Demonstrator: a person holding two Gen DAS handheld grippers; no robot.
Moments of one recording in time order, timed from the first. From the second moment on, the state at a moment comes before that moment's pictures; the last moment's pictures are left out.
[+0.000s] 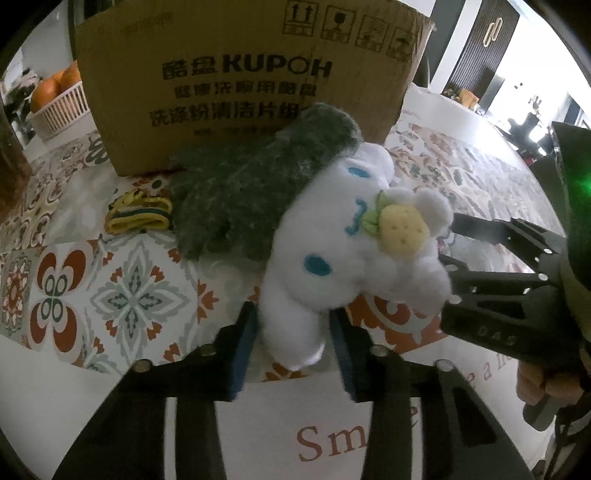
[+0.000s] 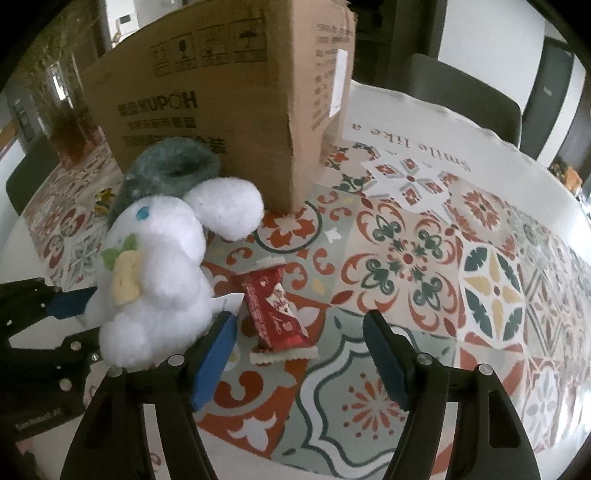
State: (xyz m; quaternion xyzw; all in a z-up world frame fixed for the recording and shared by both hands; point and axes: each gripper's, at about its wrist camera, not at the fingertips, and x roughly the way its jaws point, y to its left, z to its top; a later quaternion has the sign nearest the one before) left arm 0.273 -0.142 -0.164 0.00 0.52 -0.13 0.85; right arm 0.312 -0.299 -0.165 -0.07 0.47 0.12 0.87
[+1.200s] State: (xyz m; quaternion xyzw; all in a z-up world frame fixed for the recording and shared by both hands) left arm 0.235 -0.130 -0.114 -0.02 0.43 -0.17 0.89; right arm 0.247 -0.313 -0.132 0.06 0.41 0.06 0.91
